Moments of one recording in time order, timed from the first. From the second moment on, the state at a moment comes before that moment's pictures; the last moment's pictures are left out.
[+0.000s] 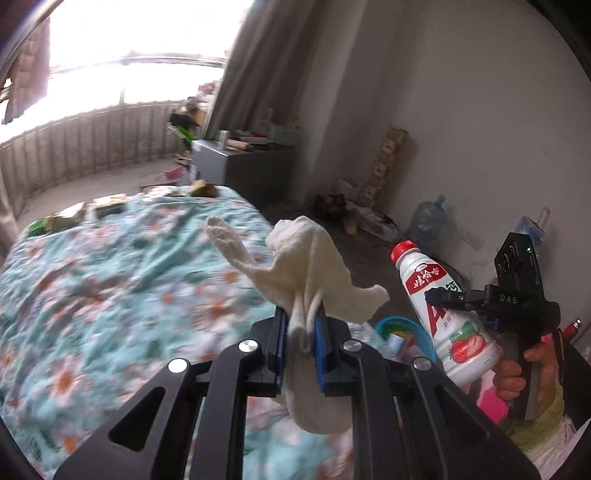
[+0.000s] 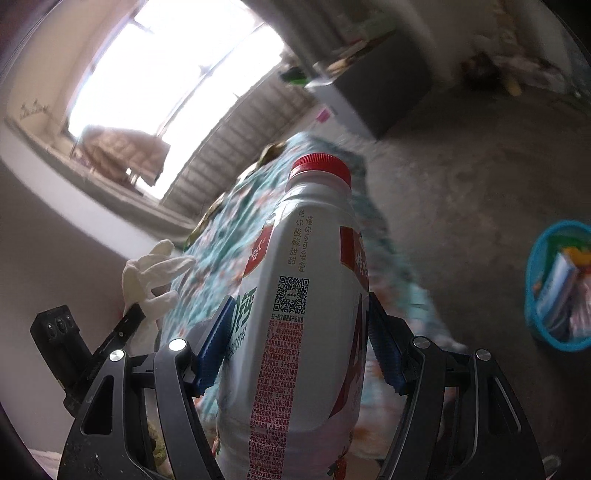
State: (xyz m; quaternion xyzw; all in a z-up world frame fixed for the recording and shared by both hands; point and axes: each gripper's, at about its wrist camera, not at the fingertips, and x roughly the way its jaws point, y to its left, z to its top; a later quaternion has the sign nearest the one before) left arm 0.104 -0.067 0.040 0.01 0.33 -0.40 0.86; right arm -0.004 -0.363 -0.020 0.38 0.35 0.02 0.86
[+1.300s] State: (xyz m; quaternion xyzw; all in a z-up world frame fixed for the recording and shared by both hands) left arm 0.072 -0.528 -0.154 0.13 0.59 -0.49 0.62; right arm -0.157 -0.589 -0.213 0.59 0.29 -0.30 0.69
